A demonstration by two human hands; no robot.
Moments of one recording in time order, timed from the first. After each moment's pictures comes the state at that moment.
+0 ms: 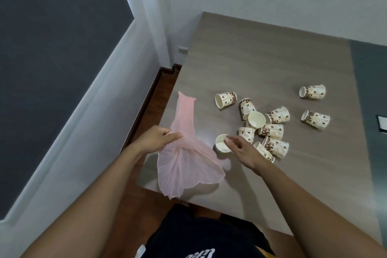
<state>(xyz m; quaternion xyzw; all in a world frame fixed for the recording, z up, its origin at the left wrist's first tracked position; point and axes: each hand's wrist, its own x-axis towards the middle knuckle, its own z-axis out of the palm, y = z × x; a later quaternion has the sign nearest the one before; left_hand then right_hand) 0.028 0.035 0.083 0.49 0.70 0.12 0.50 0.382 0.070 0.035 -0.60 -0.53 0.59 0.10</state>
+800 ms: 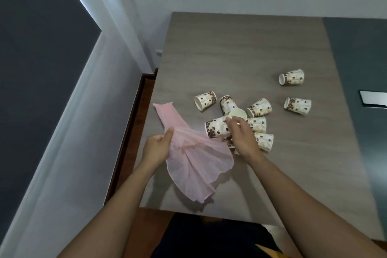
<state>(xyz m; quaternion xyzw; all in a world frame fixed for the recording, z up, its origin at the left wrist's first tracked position) 0.125 0.066 0.075 0.37 0.79 0.23 0.43 0.402 0.106 0.083 -0.66 -0.42 0.53 0.31</state>
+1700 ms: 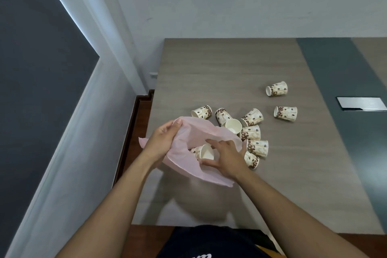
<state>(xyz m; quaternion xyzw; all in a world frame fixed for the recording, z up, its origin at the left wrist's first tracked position) 0.122 0.092 0.136 0.40 0.58 0.38 0.60 0.369 0.063 0.065 -0.64 -0.70 0.32 0.06</state>
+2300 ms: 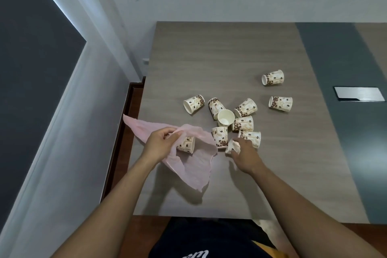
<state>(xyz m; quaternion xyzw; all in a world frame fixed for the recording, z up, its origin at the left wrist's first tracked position) 0.146 0.081 0.091 0.46 0.68 0.27 0.50 0.464 0.061 0.009 -0.73 -0.57 0.38 0.06</state>
